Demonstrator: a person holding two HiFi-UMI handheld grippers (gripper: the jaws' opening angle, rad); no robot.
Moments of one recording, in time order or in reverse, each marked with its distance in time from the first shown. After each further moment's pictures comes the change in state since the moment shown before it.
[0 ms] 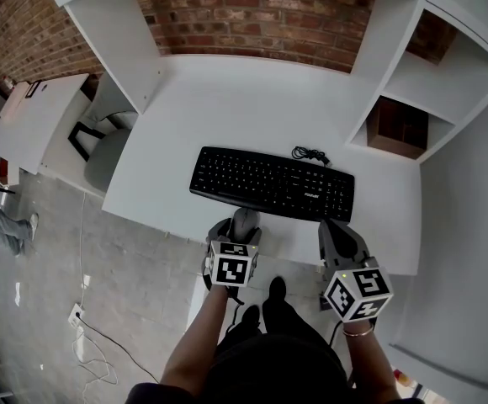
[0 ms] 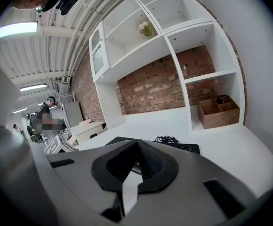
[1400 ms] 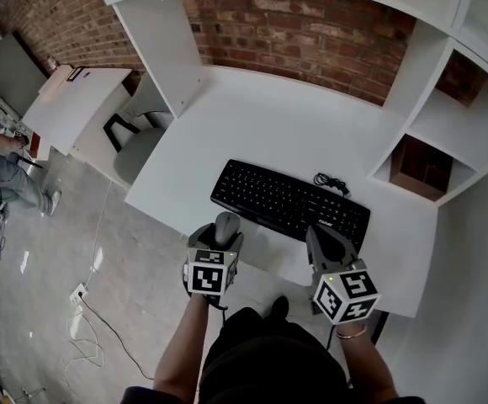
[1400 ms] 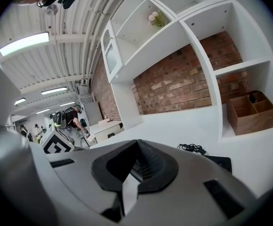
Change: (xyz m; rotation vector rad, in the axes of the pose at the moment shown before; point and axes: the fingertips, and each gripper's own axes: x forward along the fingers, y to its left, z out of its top) left arm -0.064 0.064 0.027 -0.082 -0.051 0.226; right arm 0.049 0.028 0.017 -0.048 0.017 0.248
